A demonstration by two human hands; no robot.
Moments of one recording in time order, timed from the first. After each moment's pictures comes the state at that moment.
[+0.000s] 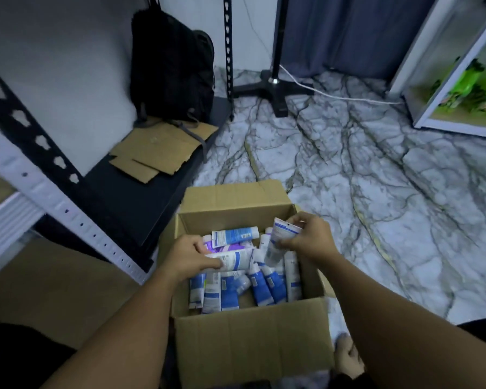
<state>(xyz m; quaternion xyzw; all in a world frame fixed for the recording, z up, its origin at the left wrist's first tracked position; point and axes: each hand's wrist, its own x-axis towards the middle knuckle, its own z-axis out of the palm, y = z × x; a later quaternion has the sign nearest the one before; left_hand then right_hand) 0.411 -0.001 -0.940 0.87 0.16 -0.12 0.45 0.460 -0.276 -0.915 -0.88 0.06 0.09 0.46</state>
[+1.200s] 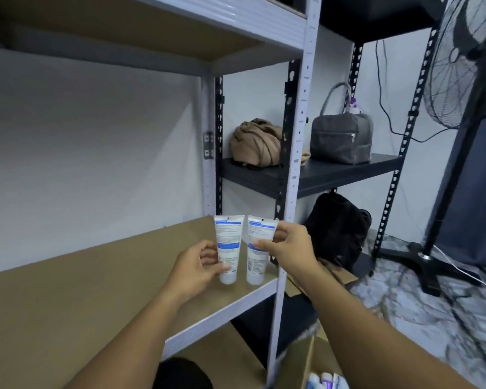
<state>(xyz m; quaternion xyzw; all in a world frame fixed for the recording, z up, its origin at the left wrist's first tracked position) 0.179 0.177 -0.646 0.79 0.20 0.30 0.49 0.331 0.025 -0.605 -0.69 -0.36 0.10 0.62</state>
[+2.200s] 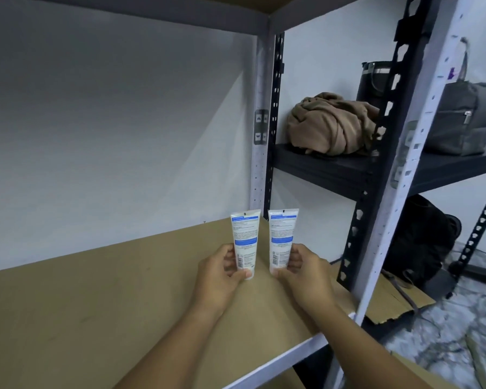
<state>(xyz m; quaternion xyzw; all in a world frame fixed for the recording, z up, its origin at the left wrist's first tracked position) 0.208 0.273 -0.704 0.75 0.28 0.40 0.45 0.355 0.156 -0.697 -0.74 -0.40 0.07 0.53</state>
